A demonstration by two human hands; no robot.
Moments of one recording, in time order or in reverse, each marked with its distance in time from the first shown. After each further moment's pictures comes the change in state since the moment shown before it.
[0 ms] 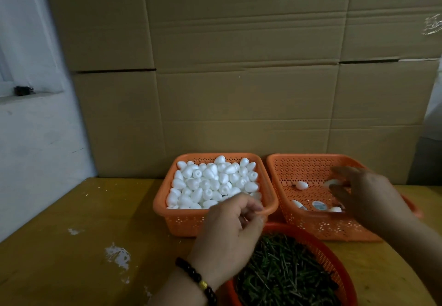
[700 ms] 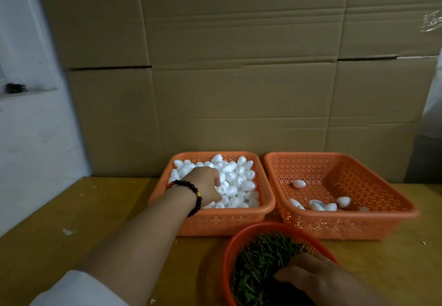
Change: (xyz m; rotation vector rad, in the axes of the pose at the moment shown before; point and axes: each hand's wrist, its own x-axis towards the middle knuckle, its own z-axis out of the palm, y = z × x) left_hand 0.109 -0.066 -0.032 0.949 -0.262 -0.165; right_hand -0.103 -0.077 -0.019 -0.115 -0.531 -0.471
